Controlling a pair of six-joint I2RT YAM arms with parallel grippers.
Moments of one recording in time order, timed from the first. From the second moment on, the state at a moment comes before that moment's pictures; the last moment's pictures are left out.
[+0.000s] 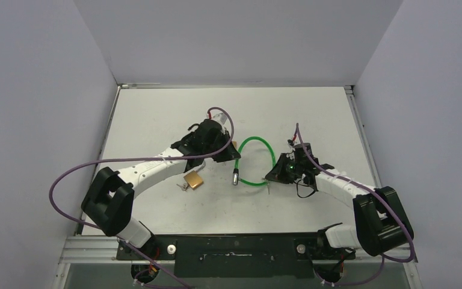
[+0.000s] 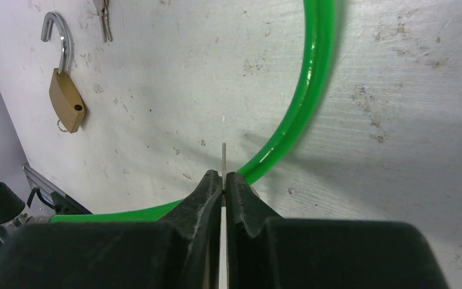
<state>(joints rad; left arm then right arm) -0.72 1.56 1.09 -0.25 0.08 -0.76 0.34 1.33 0.55 -0.10 -0.38 0.68</state>
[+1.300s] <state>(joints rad) -0.71 1.45 1.08 -0.10 0.19 -0.67 0.34 0.92 0.79 -0.40 -0.06 0.66</state>
